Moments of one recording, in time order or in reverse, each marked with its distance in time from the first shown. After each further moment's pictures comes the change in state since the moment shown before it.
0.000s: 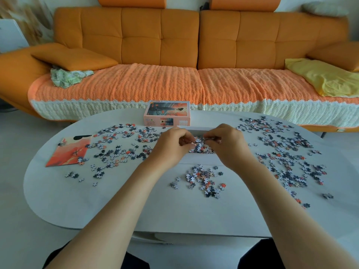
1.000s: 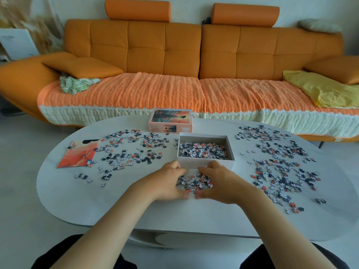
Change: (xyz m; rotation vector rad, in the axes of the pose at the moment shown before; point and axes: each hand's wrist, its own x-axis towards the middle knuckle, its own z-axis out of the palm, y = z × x) left_hand -0.060 -0.013 -0.009 0.395 -0.534 -0.066; right_hand -0.058 -0.010 0.008 -0.291 -0.634 0.024
